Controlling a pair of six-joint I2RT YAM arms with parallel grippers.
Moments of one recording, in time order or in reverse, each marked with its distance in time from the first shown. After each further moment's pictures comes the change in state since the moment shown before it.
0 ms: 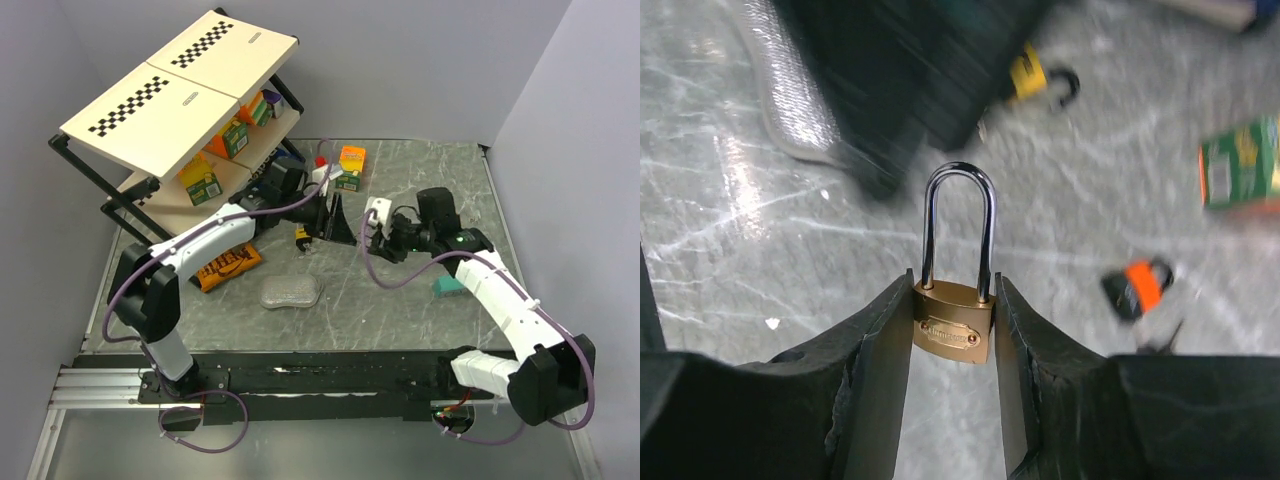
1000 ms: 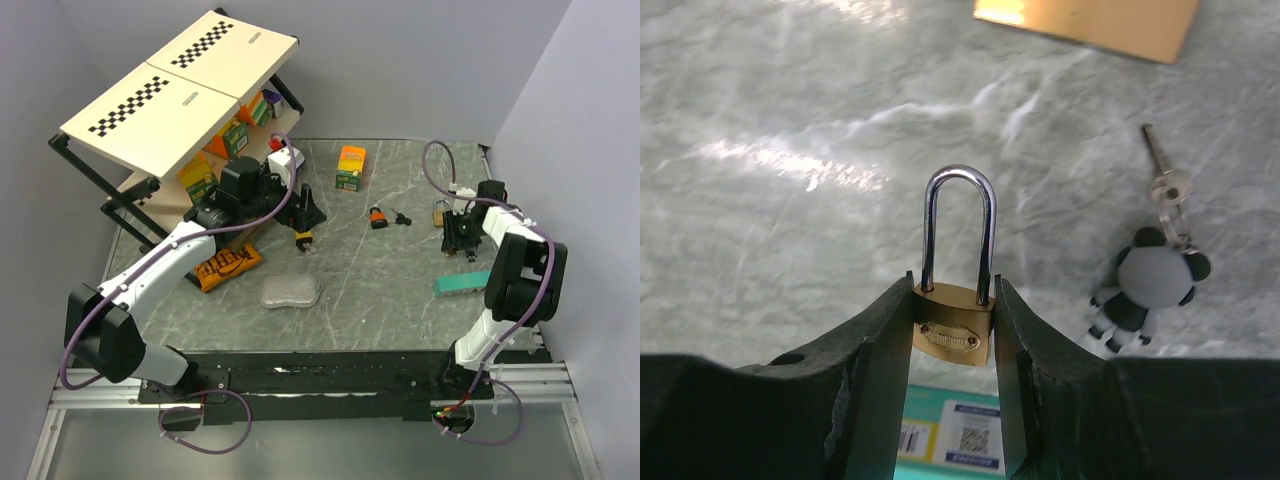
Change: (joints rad) left arm 0.100 -0.297 -0.203 0.136 -0.353 0.297; right arm -0.621 0.557 0.136 -0.032 0.334 0.384
